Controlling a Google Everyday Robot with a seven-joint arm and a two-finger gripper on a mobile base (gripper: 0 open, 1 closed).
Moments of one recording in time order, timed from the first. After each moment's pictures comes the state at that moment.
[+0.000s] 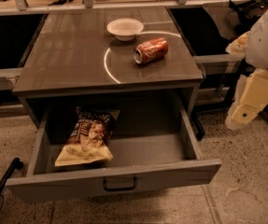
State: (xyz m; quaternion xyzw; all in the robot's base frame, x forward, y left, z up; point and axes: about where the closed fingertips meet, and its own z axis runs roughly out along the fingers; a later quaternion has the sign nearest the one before) arm 0.437 -0.195 0.961 -0.60 0.78 0.02 0.18
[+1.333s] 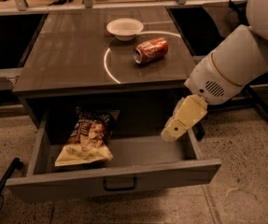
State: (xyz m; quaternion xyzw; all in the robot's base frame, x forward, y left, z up) arm 0.449 -0.106 0.882 -0.50 0.83 0.16 0.19
